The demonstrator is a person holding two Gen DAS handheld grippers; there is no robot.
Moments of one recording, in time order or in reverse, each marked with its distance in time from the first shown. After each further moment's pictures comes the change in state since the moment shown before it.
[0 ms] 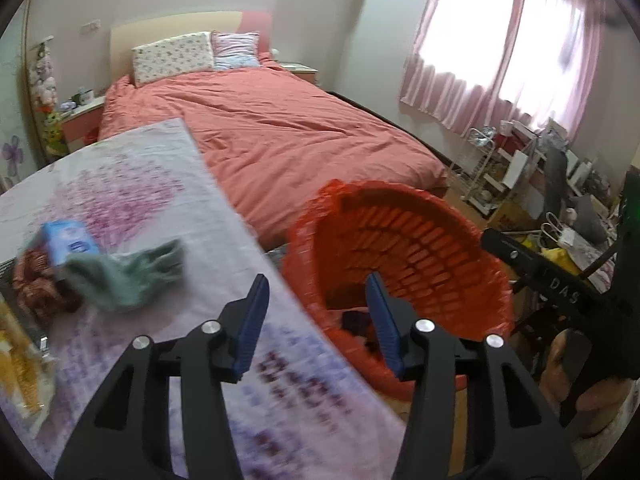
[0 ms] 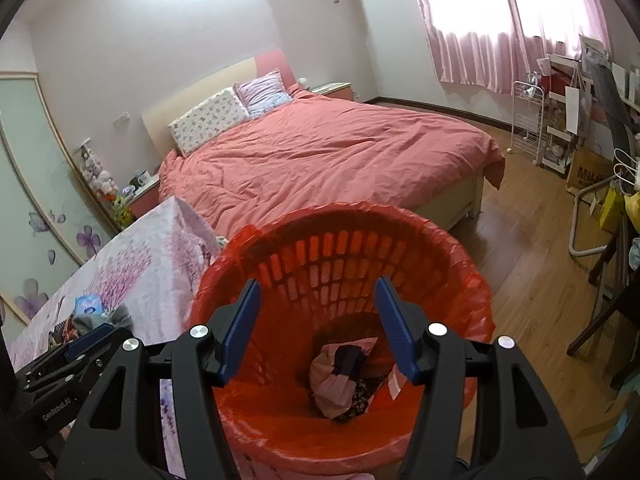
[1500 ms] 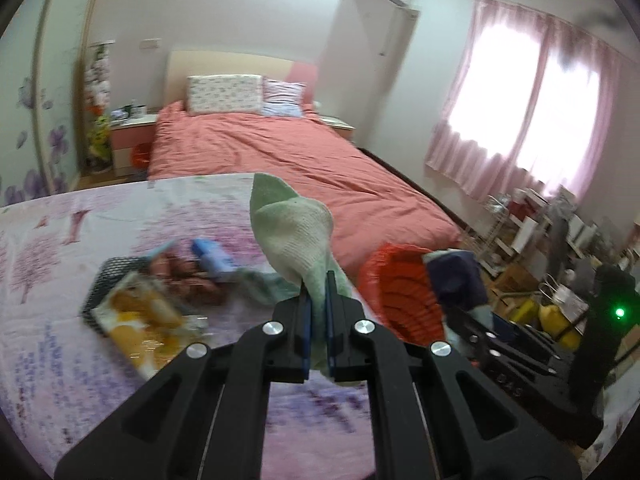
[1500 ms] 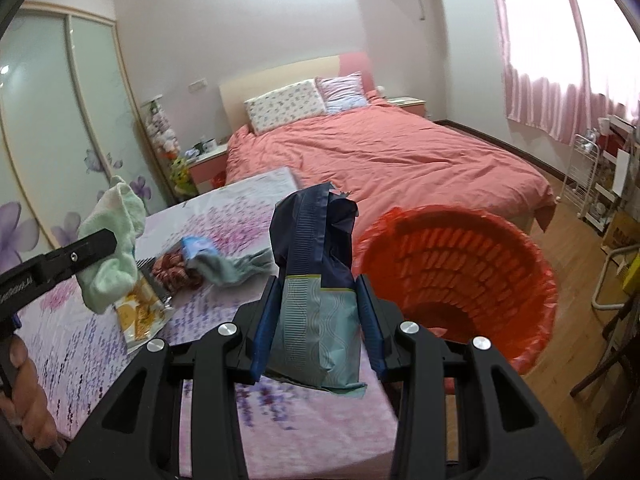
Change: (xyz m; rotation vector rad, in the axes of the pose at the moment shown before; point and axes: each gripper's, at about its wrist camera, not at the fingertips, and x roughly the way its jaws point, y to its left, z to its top) left arm -0.155 0.065 -0.004 -0.116 -0.191 0.024; right arm -0.065 0.118 -0.037 -0.211 -0.012 0.136
